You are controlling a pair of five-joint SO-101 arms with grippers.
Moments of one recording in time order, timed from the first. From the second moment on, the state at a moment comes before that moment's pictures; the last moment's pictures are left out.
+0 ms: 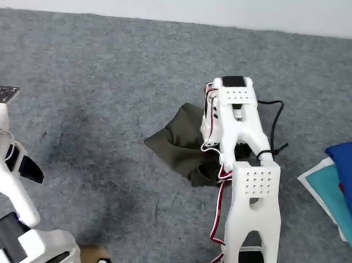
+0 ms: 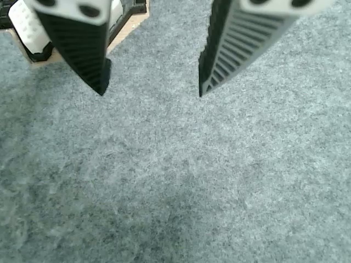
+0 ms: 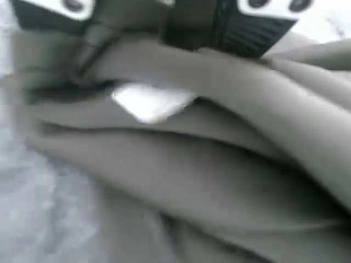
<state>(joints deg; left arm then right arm) -44.9 -5.8 14.0 99.2 -38.7 -8.9 53.3 -38.7 100.9 3.3</state>
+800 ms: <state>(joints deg) -44.9 -5.8 14.1 99.2 -38.7 8.8 19.5 -39.9 100.9 3.5</state>
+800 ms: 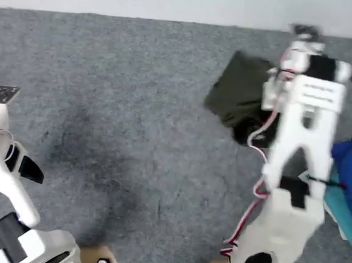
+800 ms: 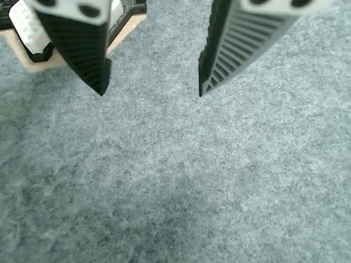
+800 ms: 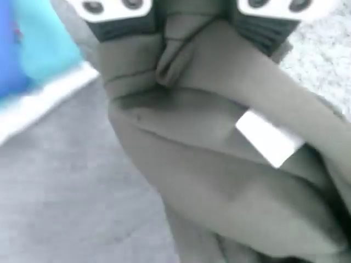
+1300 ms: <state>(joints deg) -44.9 -5.8 17.3 99.2 -38.7 41.1 -1.2 -33.8 100.9 21.1</state>
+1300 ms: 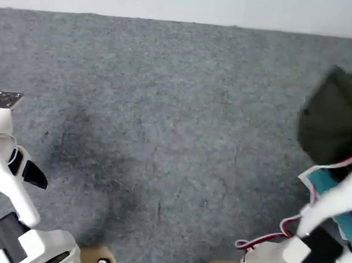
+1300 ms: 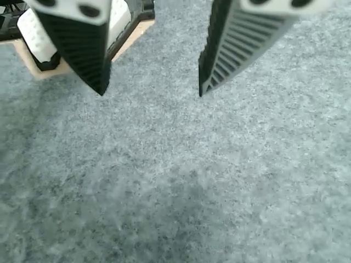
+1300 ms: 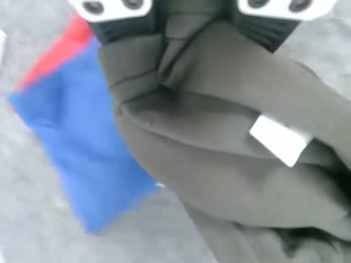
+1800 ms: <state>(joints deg) -44.9 -5.8 17.3 99.2 -38.7 60.3 17.4 -33.2 82.7 26.2</state>
